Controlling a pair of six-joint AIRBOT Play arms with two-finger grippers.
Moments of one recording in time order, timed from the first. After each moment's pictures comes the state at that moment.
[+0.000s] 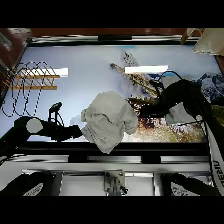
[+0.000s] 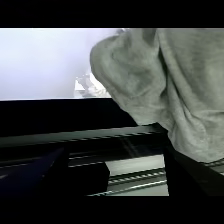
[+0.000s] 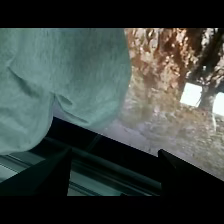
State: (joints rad) left arm -0.34 -0.94 0.62 1.15 -1.01 -1.85; right arm 0.16 -1.35 1.13 1.95 -1.33 -1.71
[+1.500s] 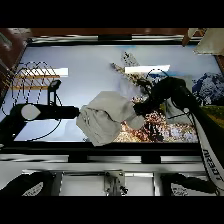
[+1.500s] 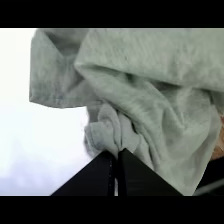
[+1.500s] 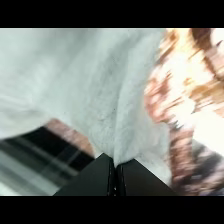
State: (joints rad) left arm -0.29 -0.99 0.92 1.23 -0.87 -1.58; right arm 0.23 -1.40 1.30 1.89 -1.31 -1.82
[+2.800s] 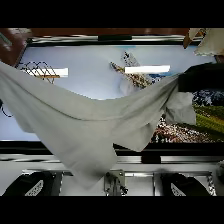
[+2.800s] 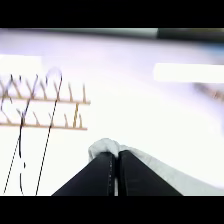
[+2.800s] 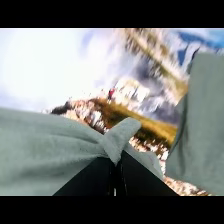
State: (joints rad) left arm -0.15 -0.80 1.50 1.71 -1.18 -1.71; right arm 0.24 -1.00 1.54 1.63 -1.45 -1.61
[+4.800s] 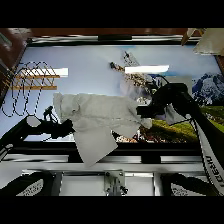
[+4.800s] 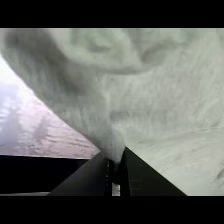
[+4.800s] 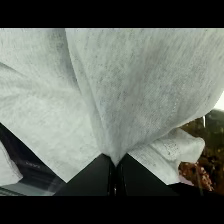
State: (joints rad) left arm -0.07 -1.12 0.56 0.94 -0.84 -1.68; right arm 0.24 -1.39 1.14 1.83 -1.24 -1.55
